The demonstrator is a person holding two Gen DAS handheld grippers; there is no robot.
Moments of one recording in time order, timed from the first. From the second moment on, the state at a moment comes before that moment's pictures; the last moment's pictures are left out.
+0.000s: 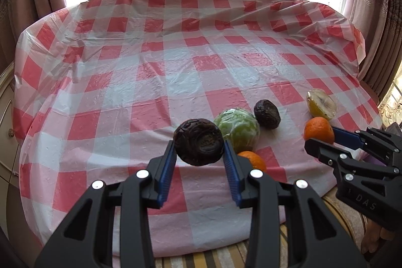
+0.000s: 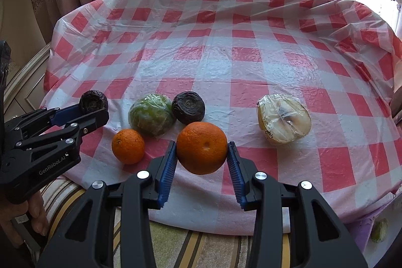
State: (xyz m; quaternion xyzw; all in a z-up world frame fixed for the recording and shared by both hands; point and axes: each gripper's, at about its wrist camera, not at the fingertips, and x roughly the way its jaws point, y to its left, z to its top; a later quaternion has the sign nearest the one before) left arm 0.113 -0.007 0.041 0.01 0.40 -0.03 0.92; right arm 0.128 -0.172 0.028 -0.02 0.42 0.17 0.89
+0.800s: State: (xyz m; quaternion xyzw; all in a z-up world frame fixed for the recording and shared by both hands) left arm 0.089 -0.159 0.057 0.10 0.38 -0.16 0.91; right arm 0.083 -0.346 0.041 0.07 0.40 0.07 0.91
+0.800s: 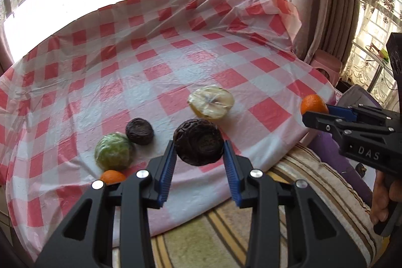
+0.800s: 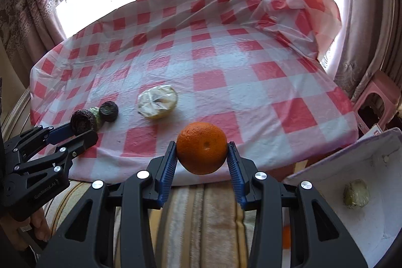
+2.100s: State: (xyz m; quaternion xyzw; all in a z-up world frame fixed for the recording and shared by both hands) left arm 0.024 -0.439 -0.041 0.26 0.50 -0.45 0.70; right arm 0.050 -0.532 -0.058 0.00 0.57 -0.12 0.81
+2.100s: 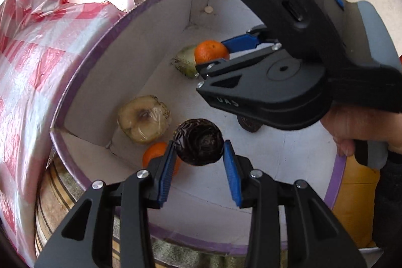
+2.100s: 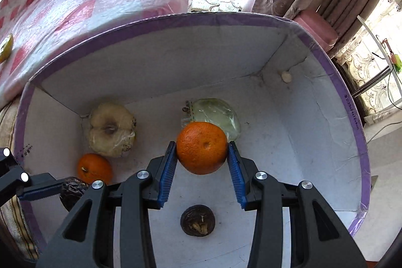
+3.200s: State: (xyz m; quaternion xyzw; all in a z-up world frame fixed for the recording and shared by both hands) left arm 0.021 -0.427 -0.042 0.24 0.49 -0.46 0.70; right arm 0.049 -0.536 -0.051 0.01 0.56 -0.11 0.82
